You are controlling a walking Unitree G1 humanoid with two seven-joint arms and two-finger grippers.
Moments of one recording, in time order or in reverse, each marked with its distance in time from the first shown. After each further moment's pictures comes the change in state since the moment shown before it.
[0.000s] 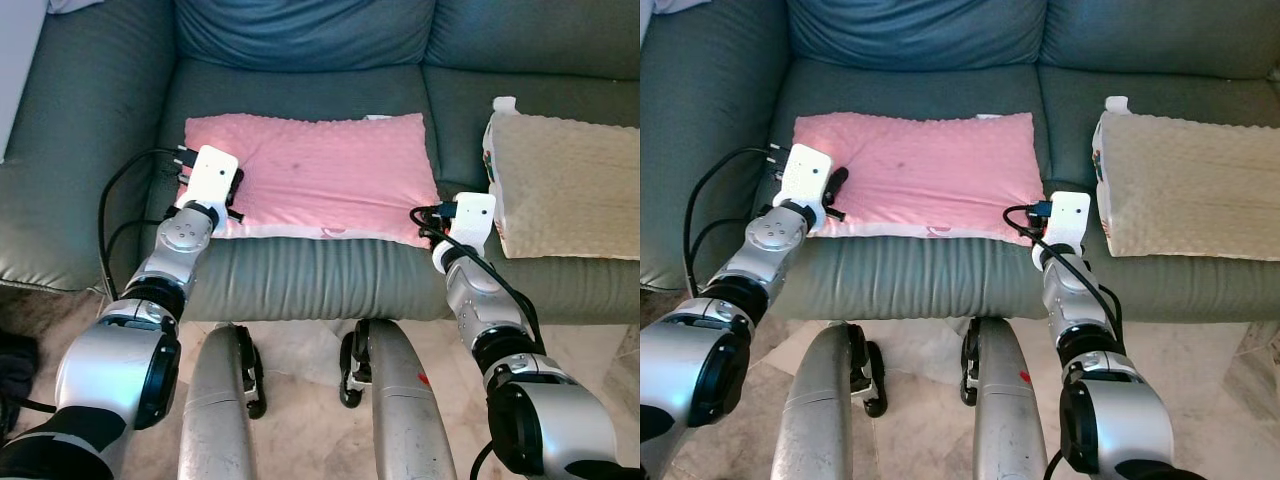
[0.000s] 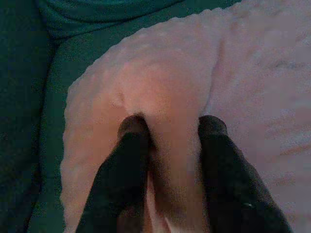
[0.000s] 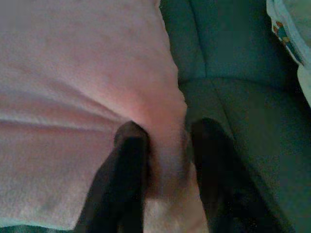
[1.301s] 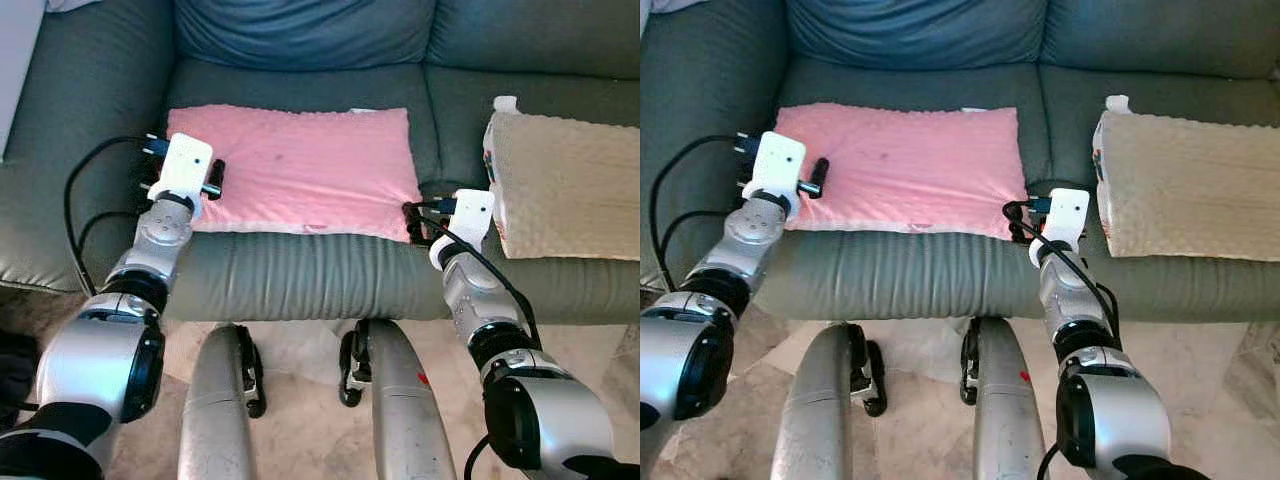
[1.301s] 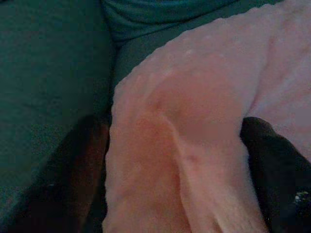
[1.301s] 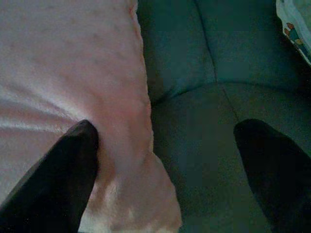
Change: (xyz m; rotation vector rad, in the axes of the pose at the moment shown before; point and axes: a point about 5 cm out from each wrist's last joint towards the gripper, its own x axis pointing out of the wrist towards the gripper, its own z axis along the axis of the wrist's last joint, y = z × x) left arm -0.002 0.031 0.002 0.069 0.003 0.189; right arm 0.002 0.004 0.004 0.041 -0.016 0.019
